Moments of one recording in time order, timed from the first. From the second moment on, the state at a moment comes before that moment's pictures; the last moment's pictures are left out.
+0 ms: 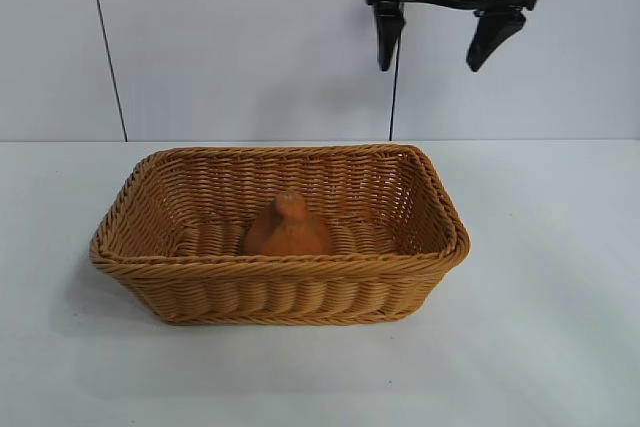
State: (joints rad) left arm -0.06 0.00 -0.50 0.01 1.06 -0.03; right arm 0.28 2.26 -2.20 -0.05 1.21 0.10
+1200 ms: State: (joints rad) left arm -0.06 0.00 -0.50 0.01 1.06 -0.03; right arm 0.16 1.50 -1.31 -0.07 1.22 0.07
